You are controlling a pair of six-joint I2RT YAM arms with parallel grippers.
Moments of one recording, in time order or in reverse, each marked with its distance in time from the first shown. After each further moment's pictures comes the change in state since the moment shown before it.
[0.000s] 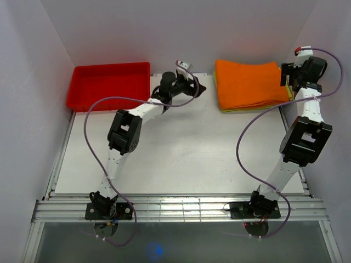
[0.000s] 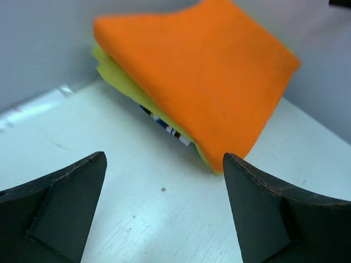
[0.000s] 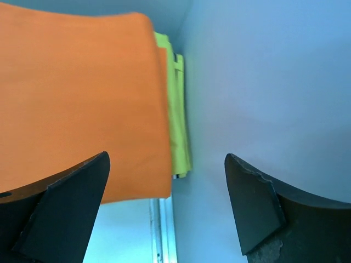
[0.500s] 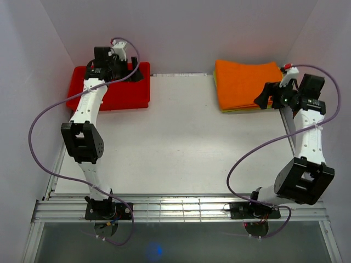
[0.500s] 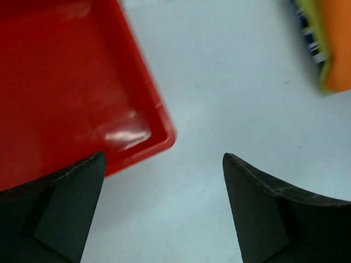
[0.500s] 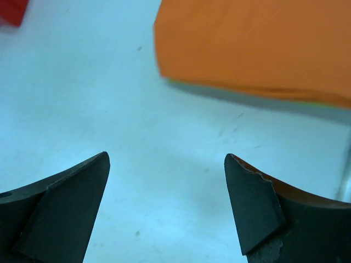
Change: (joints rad) left arm 0.440 -0.445 0.150 -1.030 0.060 0.178; right arm 0.040 -0.500 -0.274 -0.442 -0.520 0.128
